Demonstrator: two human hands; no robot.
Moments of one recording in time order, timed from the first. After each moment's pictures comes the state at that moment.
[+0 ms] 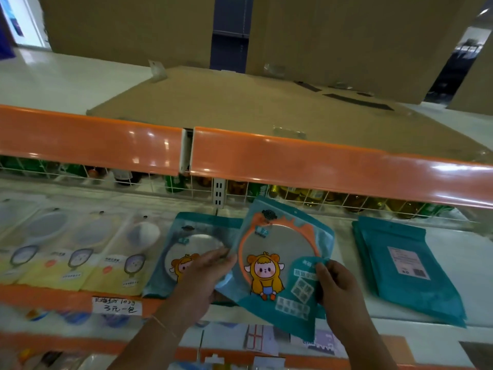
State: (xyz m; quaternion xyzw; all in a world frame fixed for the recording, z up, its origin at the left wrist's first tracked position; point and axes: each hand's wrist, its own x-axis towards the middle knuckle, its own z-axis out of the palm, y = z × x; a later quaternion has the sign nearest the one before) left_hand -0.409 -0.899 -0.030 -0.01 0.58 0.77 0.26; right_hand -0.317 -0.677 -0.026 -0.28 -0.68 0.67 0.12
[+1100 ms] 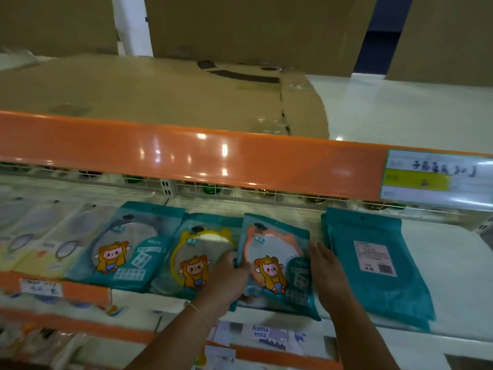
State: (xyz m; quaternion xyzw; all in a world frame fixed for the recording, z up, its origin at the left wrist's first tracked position) left_hand -0.350 -0.672 -0.041 -0.08 0.75 0.61 0.23; right_hand -0.329 -0.467 -0.093 -0.30 -0.68 0.67 0.03
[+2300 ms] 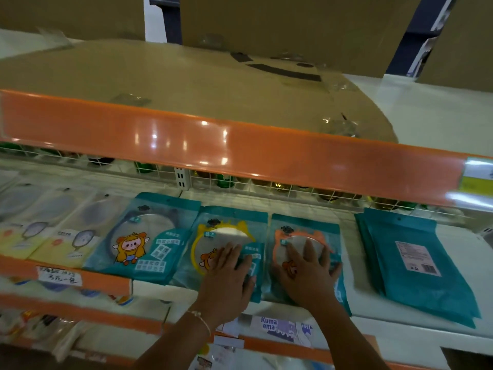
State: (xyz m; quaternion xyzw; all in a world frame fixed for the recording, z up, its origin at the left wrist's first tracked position) left_hand -0.364 -0.737 -0.115 0.26 0.96 0.11 0.01; right_hand -0.330 -0.532 -0.099 -0.15 -0.98 0.10 -0.05
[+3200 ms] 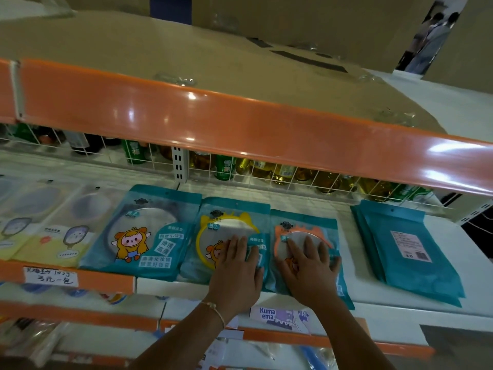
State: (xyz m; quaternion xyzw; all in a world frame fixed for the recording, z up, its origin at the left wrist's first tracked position) left_hand -0.371 -0.736 -0.116 0.29 0.95 0.10 0.01; right_hand -0.323 -0.554 -0.107 -0.17 -0.98 0.05 -0.03
